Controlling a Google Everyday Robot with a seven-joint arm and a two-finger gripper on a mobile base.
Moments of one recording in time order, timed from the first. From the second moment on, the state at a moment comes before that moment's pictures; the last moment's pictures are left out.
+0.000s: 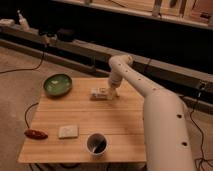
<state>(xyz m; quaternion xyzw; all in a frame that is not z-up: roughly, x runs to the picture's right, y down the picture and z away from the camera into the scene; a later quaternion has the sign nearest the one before) 0.052 0.033 0.959 0.06 -0.34 -0.93 0.12</state>
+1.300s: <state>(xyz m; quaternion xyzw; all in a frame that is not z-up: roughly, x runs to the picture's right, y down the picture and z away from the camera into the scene) -0.025 -0.026 0.906 0.11 -0.29 -0.95 0.04</state>
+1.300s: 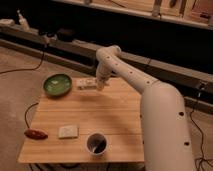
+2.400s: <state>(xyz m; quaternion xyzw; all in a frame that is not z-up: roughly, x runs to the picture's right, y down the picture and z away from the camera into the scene) -0.064 -0.047 0.919 0.13 -0.28 -0.95 0.02</state>
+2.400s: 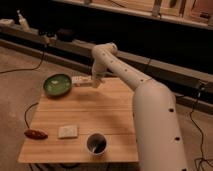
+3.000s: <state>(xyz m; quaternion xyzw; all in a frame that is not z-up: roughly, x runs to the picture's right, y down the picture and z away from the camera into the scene) -0.148 -0.077 0.957 0.16 -0.26 -0.95 -0.04</state>
